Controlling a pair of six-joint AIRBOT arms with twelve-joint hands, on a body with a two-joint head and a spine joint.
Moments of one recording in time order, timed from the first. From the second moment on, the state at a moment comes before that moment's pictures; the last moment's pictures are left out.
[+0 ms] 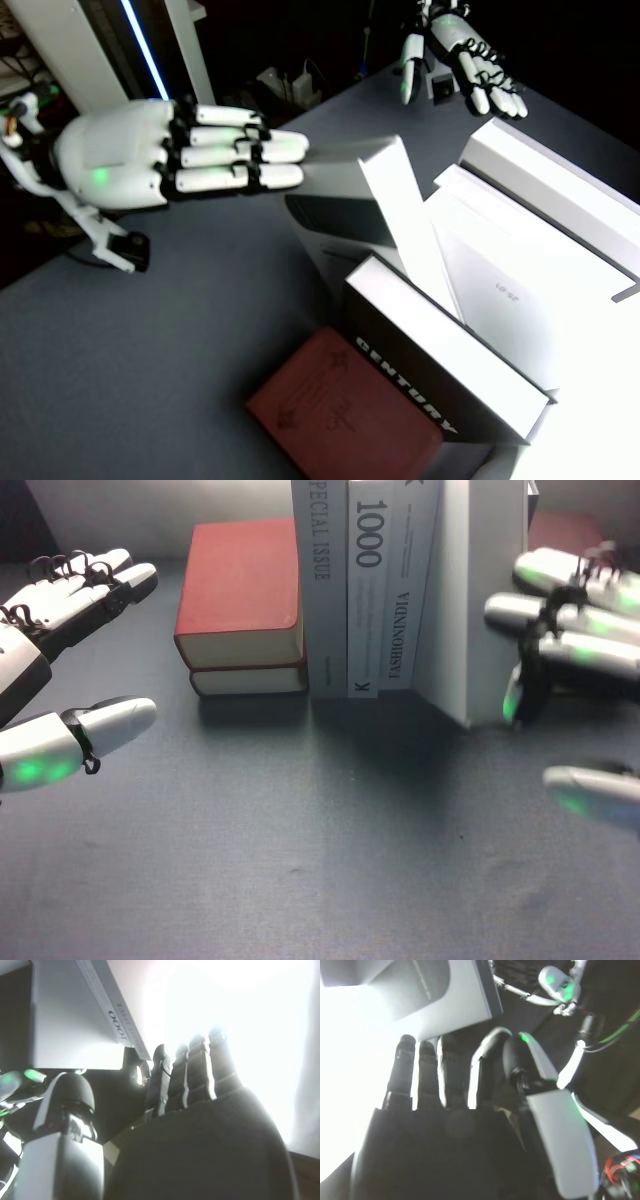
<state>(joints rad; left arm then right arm) 1.05 -0.94 1.14 -0.17 -1.36 0.52 -0.93 -0.80 0.85 -0.12 1.25 -0.71</state>
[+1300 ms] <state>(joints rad) 1.07 -0.94 1.14 -0.19 -1.38 0.52 -1.25 -0.74 0.81 0.21 1.47 -0.74</state>
